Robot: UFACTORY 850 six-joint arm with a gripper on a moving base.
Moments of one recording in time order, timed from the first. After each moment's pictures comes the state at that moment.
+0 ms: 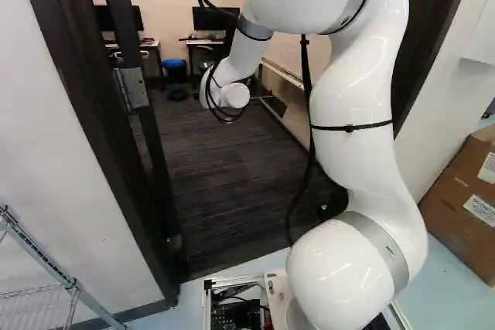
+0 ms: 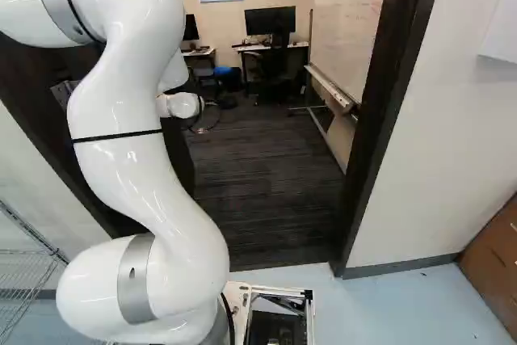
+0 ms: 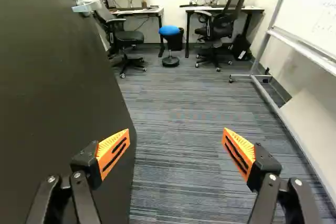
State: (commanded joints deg) arm 17.7 -25.3 -56.7 5.0 38.3 0.0
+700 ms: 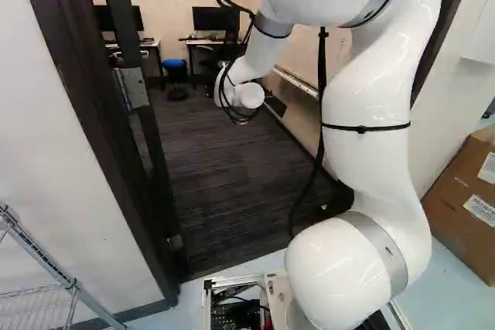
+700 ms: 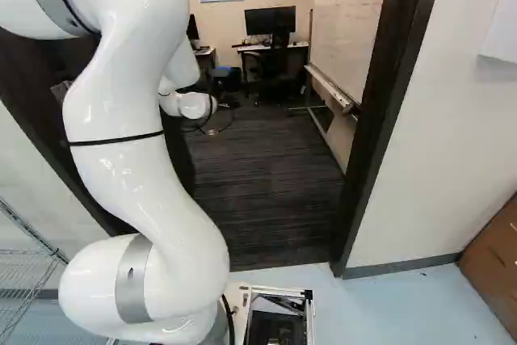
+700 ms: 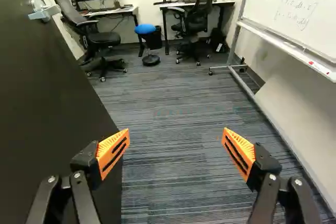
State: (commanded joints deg) arm 12.8 -21.4 -51.8 7.9 38.3 0.0
